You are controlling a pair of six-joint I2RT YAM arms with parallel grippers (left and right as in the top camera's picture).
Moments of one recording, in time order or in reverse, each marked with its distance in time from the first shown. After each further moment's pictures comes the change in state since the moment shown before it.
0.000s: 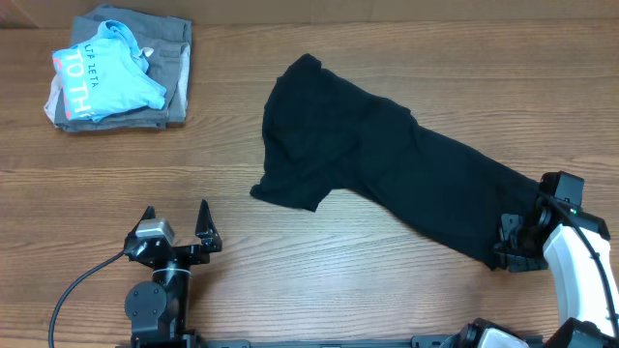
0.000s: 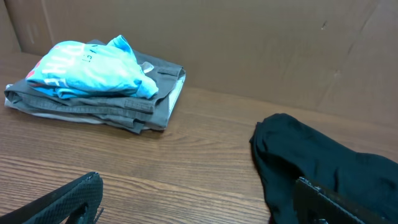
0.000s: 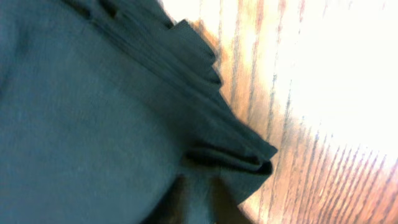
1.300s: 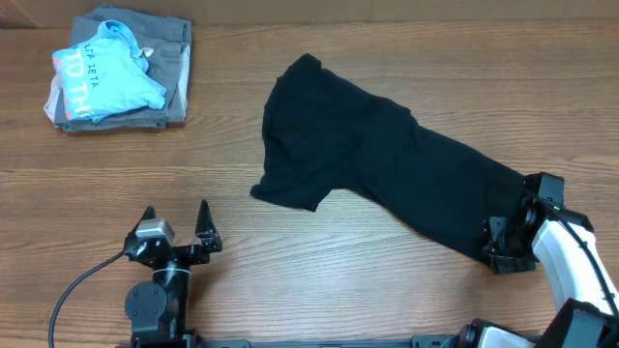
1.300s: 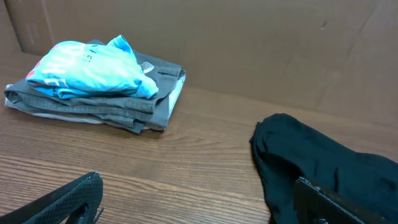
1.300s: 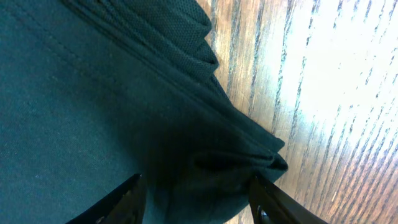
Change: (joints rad) left arm 0.000 0.000 0.000 0.000 0.000 0.000; right arm 0.059 0.066 -0.046 0.058 0.007 0.055
